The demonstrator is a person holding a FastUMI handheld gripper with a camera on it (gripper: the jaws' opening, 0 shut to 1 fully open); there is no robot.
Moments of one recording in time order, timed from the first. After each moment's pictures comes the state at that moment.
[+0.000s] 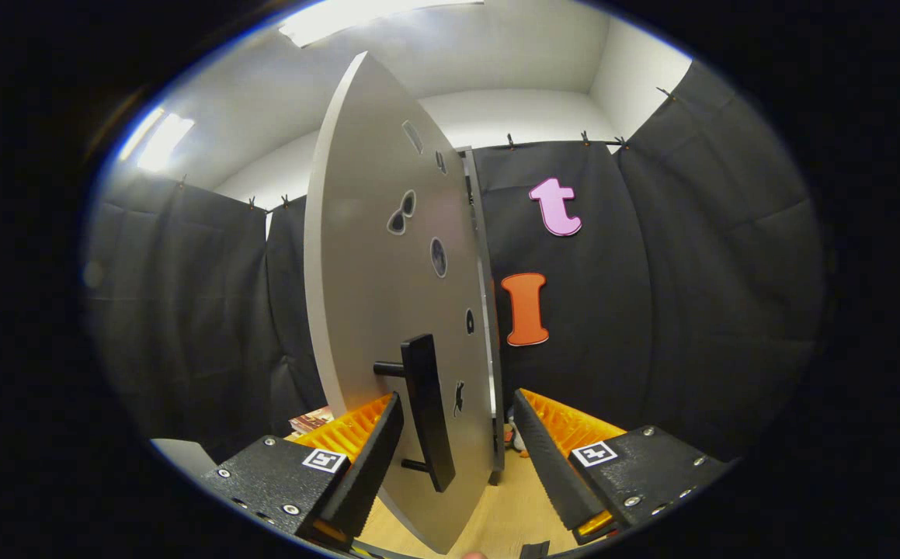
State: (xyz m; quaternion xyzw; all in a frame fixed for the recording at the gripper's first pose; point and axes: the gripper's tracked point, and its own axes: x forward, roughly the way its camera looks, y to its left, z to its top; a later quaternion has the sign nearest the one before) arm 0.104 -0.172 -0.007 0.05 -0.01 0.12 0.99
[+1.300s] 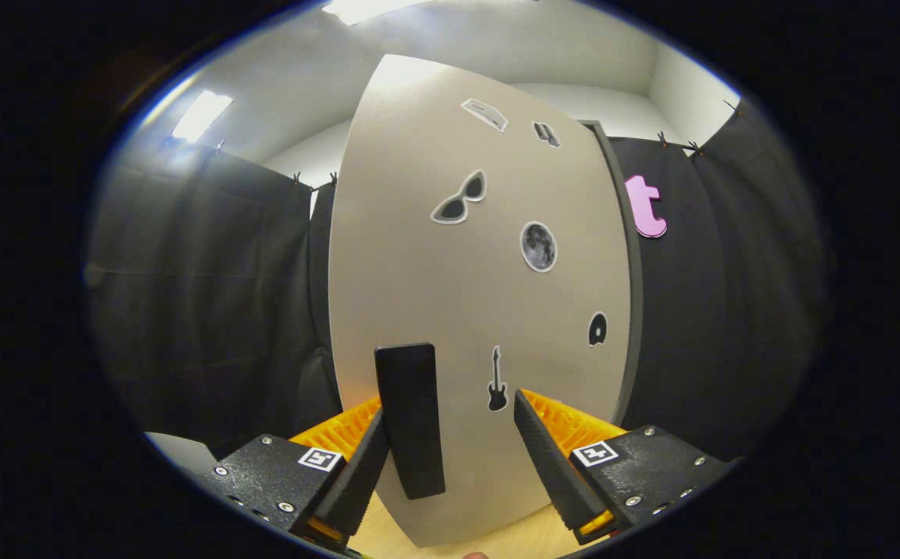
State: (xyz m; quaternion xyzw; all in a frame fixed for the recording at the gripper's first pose) arm 0.178 0.019 -0.004 0.00 -0.02 0.17 0.98
